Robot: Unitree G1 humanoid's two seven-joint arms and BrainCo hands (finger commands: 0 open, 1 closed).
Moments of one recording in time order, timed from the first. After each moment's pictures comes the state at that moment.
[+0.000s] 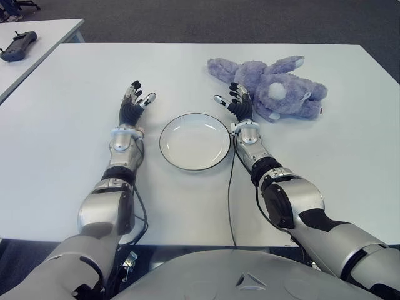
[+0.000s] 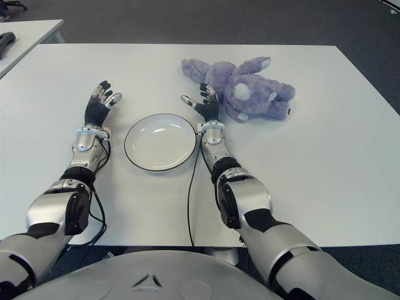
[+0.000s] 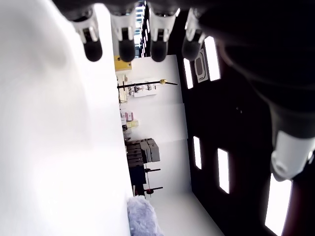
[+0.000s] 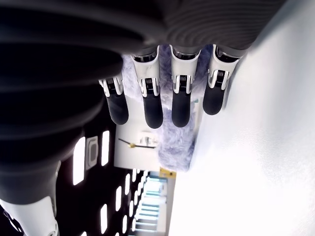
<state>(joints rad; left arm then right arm) -0.58 0.23 0.22 1.15 -0.02 -0.55 -0.07 -0.78 0.08 -0.09 1.26 -0.15 -0.46 -0.31</state>
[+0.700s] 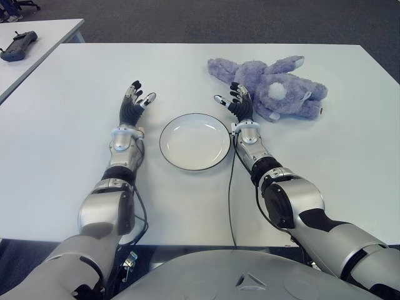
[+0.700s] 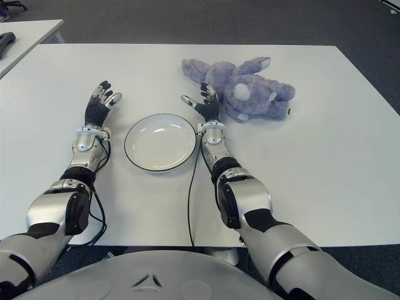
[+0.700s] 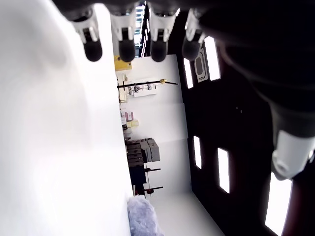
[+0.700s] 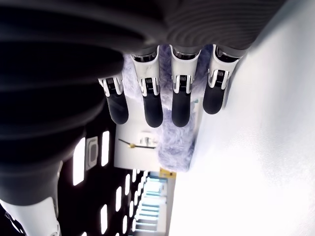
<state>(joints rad) -0.58 0.23 0.22 1.15 -0.02 -0.55 -0.07 -0.78 0.08 -0.10 1.26 -0.15 -0.46 -0.30</state>
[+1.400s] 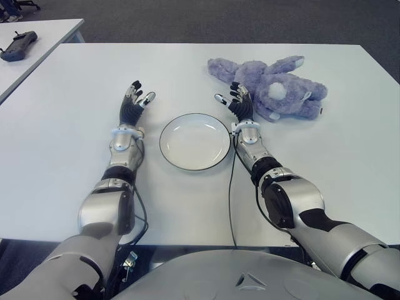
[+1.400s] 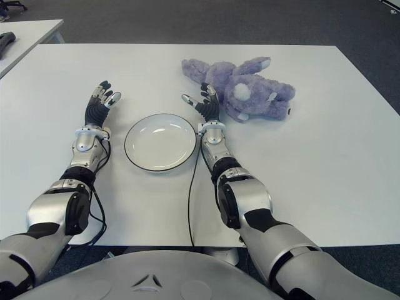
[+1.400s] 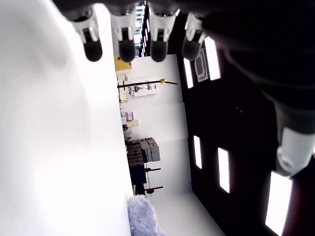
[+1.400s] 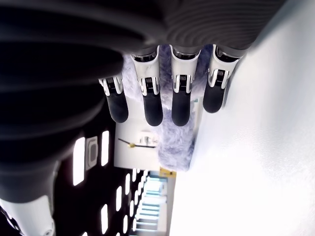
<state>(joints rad) -0.58 0.23 0.22 1.15 -0.02 -0.55 -0.07 -0.78 0.08 -0.11 1.26 -0.13 -0.46 -0.29</state>
